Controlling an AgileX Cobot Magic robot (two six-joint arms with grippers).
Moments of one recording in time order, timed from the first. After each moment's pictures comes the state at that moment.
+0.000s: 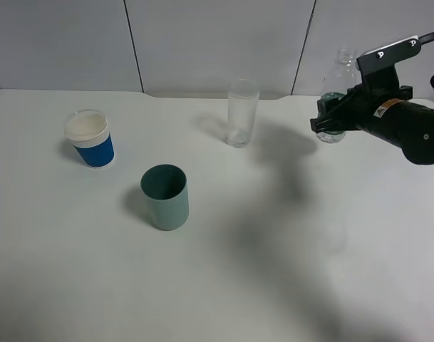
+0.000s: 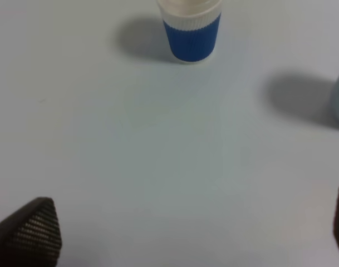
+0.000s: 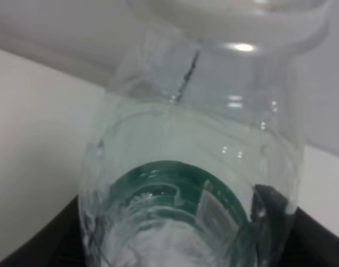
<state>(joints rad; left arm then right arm) 0.04 0.11 -0.52 -0.13 1.06 0.20 0.17 1.74 -0.64 0.04 -0.66 -0.35</state>
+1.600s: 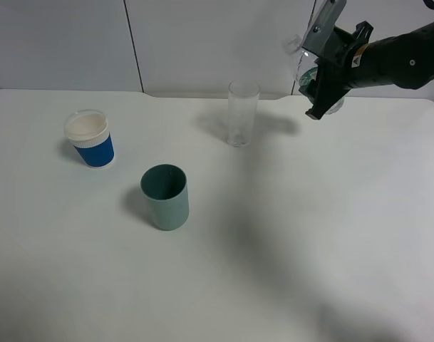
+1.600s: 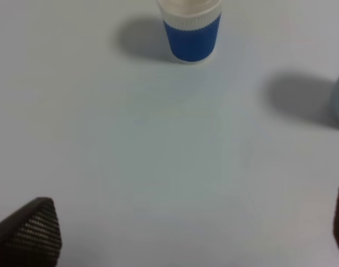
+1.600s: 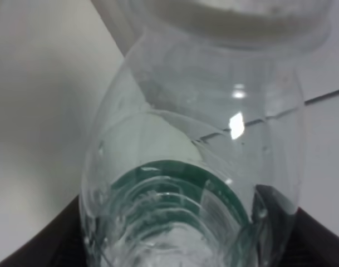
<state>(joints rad) 0.04 0.11 -0.52 -0.13 1.06 0.20 0.22 1.75 -1.01 -0.29 -0.09 -0.68</state>
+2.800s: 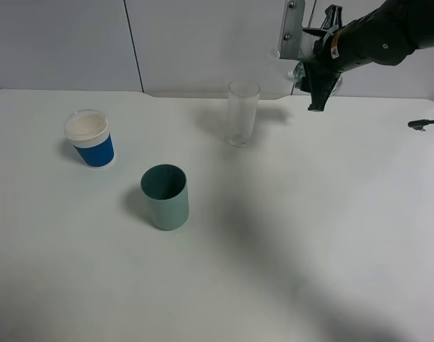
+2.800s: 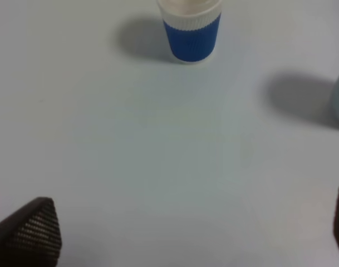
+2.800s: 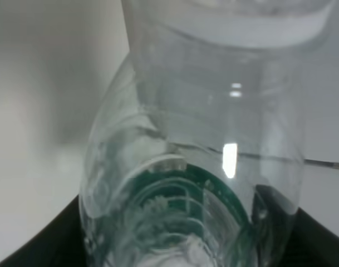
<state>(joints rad) 0.04 0.11 -0.52 -0.13 1.06 0.20 0.29 1.83 -1.20 -0.65 0.13 -0.65</state>
